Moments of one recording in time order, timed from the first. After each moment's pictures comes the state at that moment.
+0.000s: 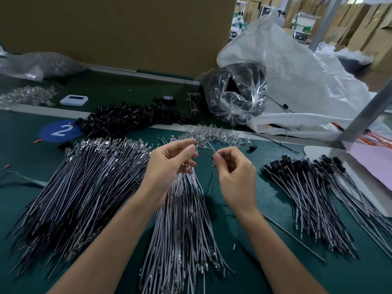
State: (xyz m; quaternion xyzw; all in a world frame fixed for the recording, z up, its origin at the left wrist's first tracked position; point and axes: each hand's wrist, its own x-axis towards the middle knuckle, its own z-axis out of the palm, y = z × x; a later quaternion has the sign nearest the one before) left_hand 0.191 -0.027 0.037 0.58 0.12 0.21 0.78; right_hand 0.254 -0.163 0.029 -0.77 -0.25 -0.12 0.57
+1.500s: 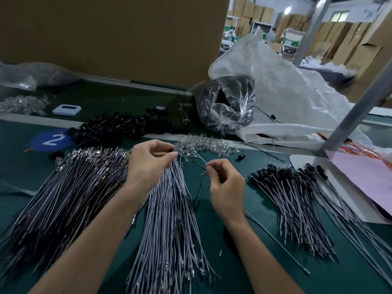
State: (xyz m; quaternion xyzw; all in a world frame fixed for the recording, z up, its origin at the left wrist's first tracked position) left_hand 0.201 -0.009 0.052 0.70 0.22 0.28 0.62; right_hand 0.259 -0.168 0.017 -0.76 -0.25 -0.13 0.59
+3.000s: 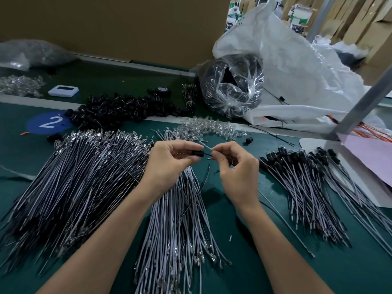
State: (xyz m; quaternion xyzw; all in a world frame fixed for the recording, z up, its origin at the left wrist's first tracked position) left_hand 0.195 -0.031 0.033 0.72 0.08 0.22 0.65; right_hand 0.259 -0.173 0.023 -0.78 -0.27 -0.16 0.54
